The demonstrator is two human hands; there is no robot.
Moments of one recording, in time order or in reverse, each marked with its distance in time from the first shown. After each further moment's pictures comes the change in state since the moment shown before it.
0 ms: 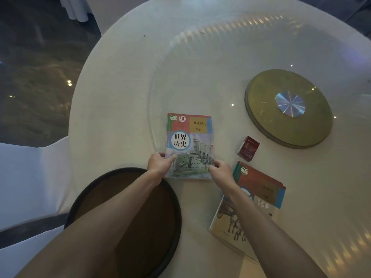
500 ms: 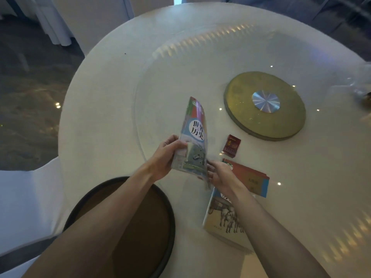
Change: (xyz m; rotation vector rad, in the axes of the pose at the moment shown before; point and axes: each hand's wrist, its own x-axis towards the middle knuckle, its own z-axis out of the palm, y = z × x) left_hand -0.070 0.086 0.013 -0.521 -0.636 0.128; right_hand -0.028 0.009 -0.046 0.793 -0.185 0.147
